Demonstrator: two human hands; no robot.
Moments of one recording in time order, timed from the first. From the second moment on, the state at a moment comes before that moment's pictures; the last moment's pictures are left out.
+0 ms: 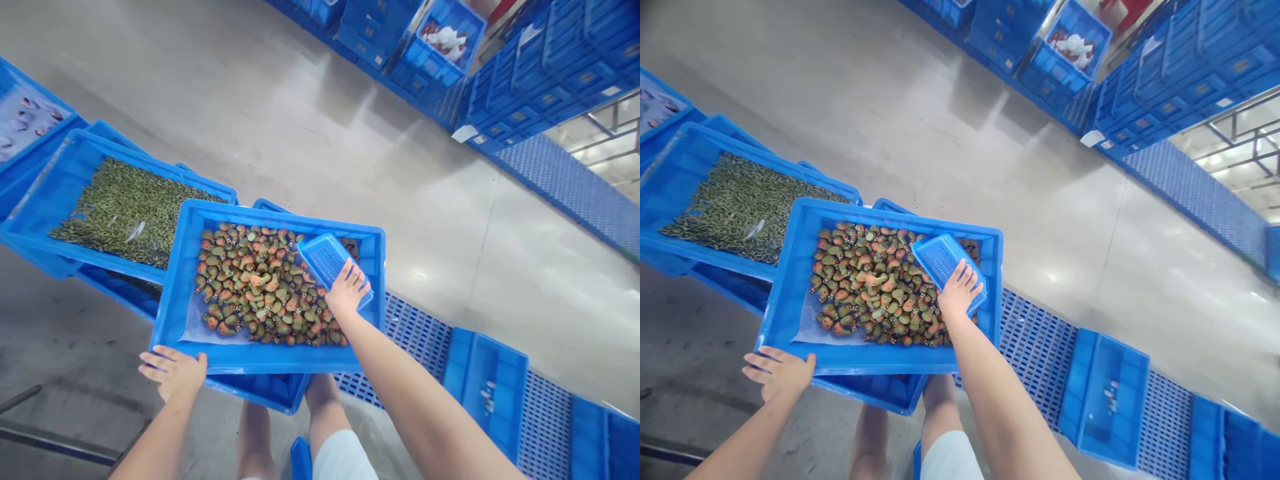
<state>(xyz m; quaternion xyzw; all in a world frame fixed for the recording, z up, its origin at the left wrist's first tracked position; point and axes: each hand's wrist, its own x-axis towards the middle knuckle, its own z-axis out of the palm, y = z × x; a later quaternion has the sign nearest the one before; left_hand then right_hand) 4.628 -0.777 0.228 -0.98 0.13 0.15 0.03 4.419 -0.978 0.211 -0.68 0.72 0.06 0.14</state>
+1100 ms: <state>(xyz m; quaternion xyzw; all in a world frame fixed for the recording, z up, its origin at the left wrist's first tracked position) 4.627 -0.769 0.218 -0.98 0.16 0.11 0.01 4.377 -0.992 0.200 -0.82 0.57 0.05 0.07</state>
